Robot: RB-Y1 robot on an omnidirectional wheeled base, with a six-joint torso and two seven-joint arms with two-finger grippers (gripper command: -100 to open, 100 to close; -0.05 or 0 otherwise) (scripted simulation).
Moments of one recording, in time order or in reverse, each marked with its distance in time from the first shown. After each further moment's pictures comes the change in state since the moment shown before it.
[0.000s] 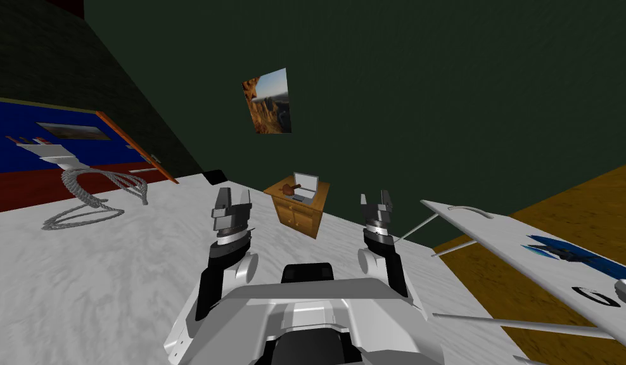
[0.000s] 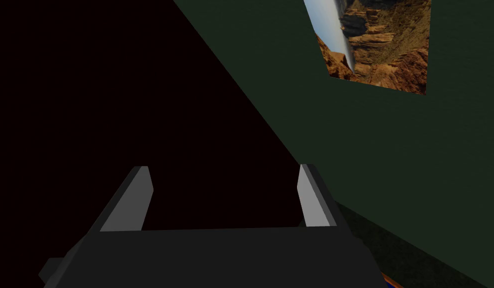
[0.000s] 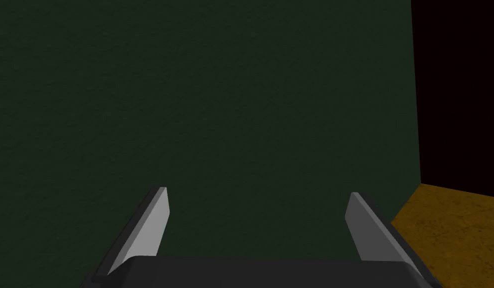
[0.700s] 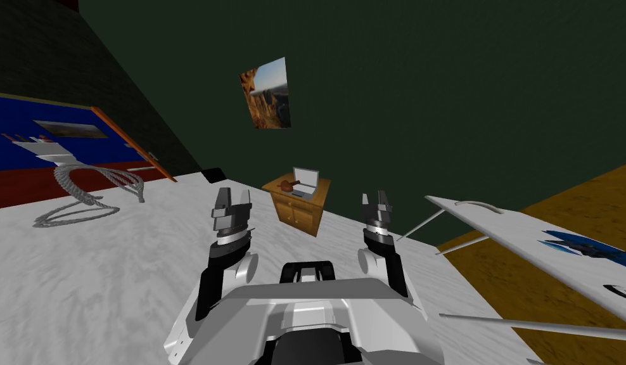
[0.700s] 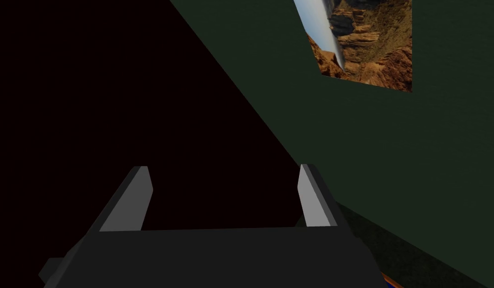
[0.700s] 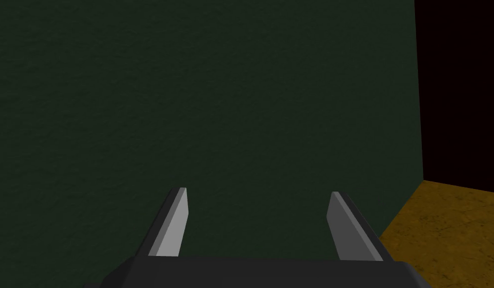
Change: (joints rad) left arm 0.000 0.000 0.000 0.000 0.000 0.000 0.000; right arm 0.000 0.000 0.000 0.000 0.000 0.000 0.000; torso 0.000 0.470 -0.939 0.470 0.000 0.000
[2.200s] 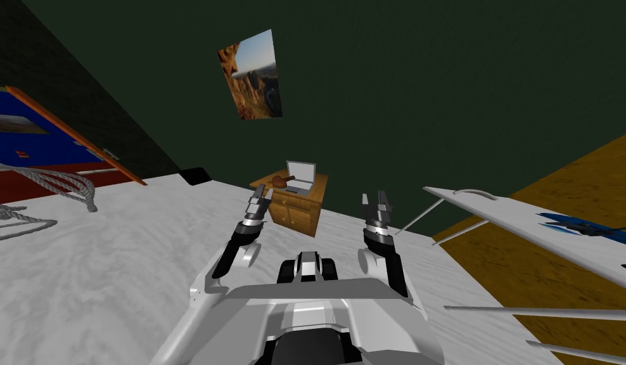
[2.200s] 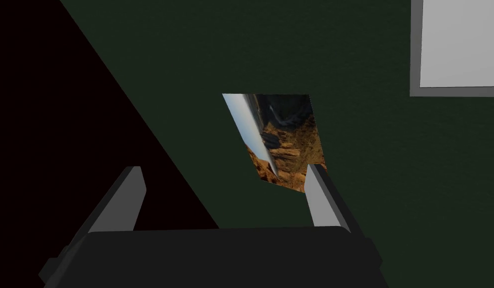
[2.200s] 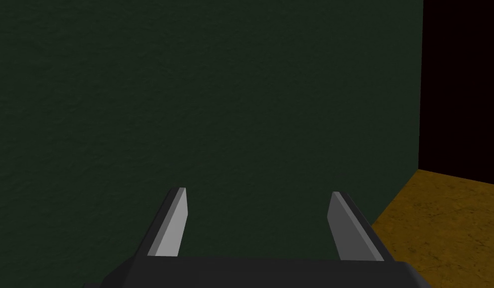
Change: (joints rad) left arm -0.212 0.329 -0.081 0.179 0.065 0.134 0.045; right arm 0.000 0.000 0.000 0.000 0.000 0.000 0.000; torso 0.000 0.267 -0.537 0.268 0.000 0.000
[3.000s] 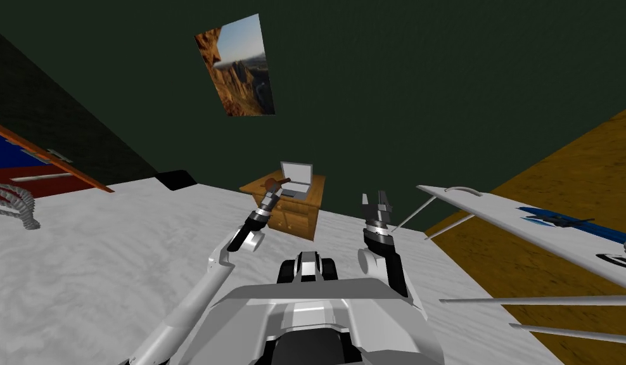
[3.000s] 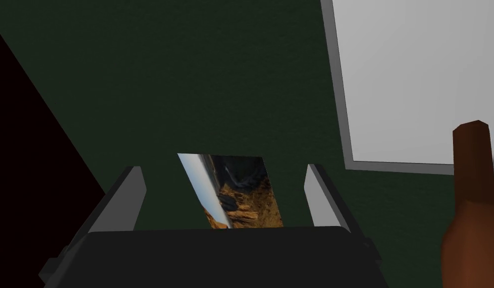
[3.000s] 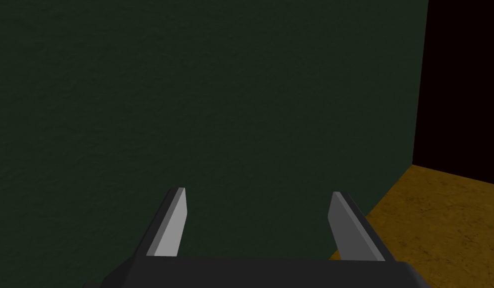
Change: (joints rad) left arm -0.194 0.165 -0.079 0.167 0.059 0.114 0.040; right arm 0.000 0.000 0.000 0.000 0.000 0.000 0.000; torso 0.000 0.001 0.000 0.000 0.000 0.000
